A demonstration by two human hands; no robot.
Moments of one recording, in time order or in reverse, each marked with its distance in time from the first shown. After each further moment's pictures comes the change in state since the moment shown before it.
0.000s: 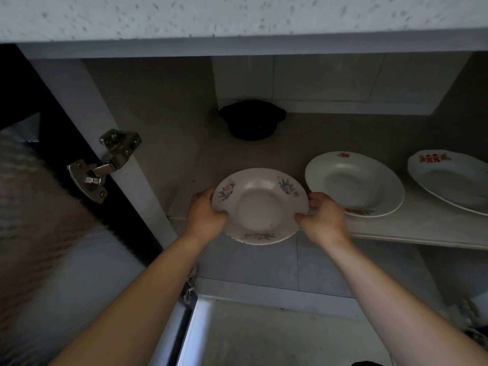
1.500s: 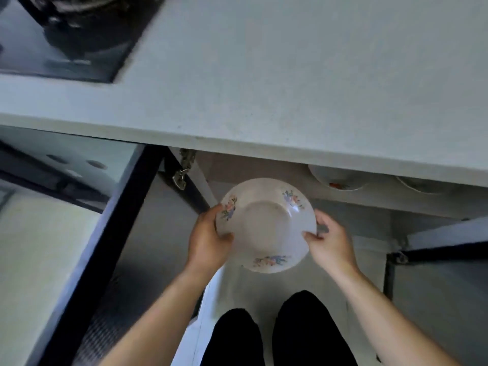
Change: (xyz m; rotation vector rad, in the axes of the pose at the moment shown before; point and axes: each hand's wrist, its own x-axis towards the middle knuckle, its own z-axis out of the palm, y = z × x) left_hand -0.168 0.147 -0.133 0.032 -0.045 -0.336; right_hand -0.149 -0.117 -0.121 0.141 -0.256 0.325
